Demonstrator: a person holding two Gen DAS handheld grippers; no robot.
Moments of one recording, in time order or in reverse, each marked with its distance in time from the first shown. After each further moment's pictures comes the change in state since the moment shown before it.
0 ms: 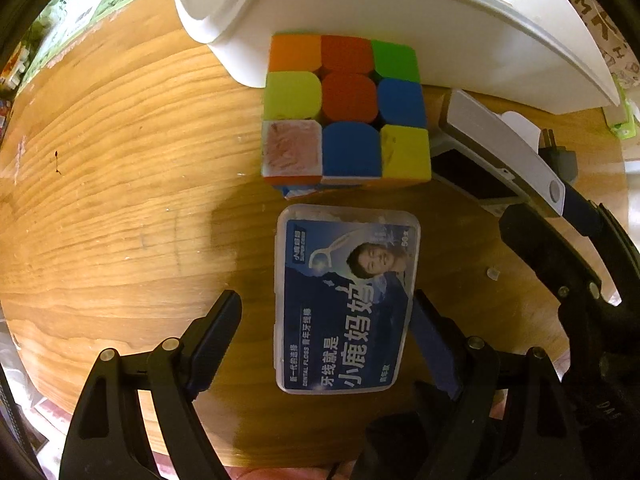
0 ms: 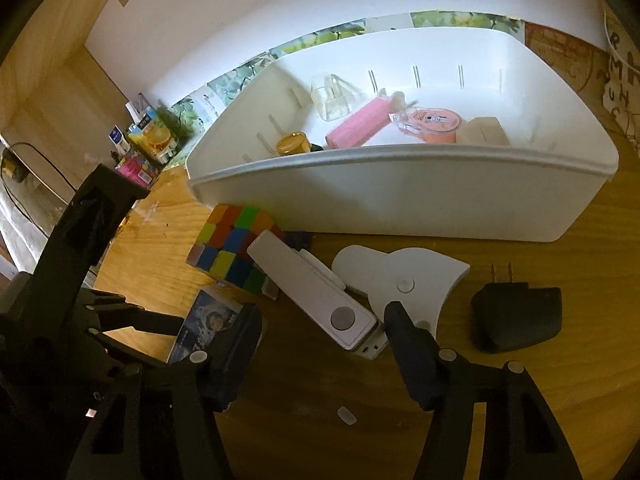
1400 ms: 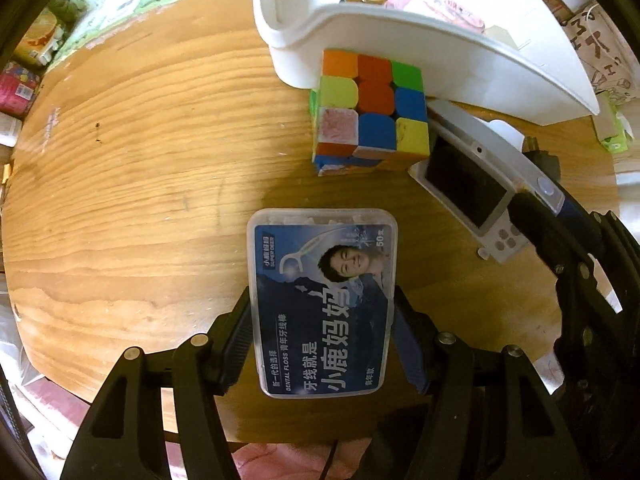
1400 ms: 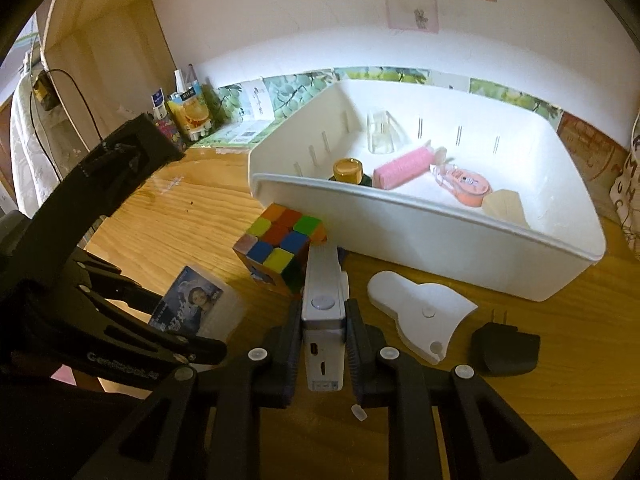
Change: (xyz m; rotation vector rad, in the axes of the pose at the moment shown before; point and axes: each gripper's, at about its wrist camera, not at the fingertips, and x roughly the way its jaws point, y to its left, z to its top) left arm -0.025 0.032 -0.054 -0.054 -0.072 0.005; right arm -0.028 0.049 -0.007 -0.242 -0.071 -0.068
